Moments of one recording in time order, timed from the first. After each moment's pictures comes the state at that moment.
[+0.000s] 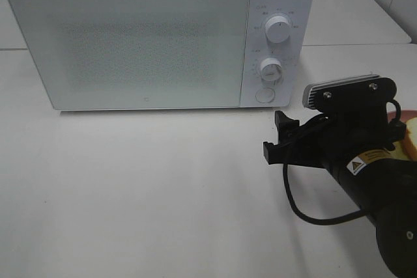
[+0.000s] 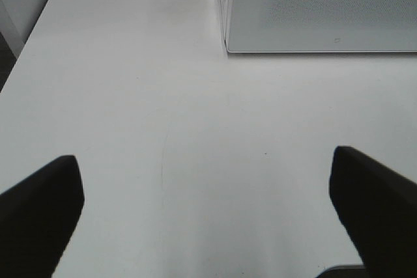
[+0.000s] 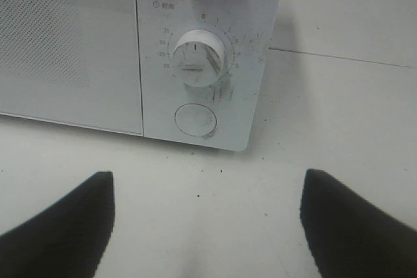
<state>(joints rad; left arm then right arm) -0.03 0.00 -0.52 -0.02 1.07 -0.02 0.81 1.74 -0.30 0.76 -1.20 -0.26</state>
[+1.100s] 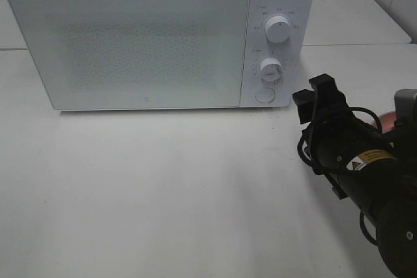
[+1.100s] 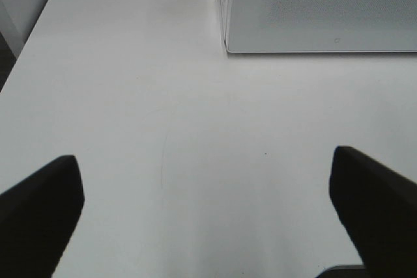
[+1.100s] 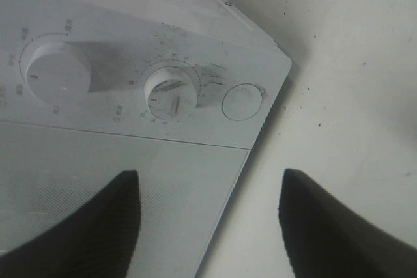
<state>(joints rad) -0.03 0.00 -0.52 -0.02 1.07 -0.02 0.82 1.74 -0.30 0.76 -1.20 1.08</state>
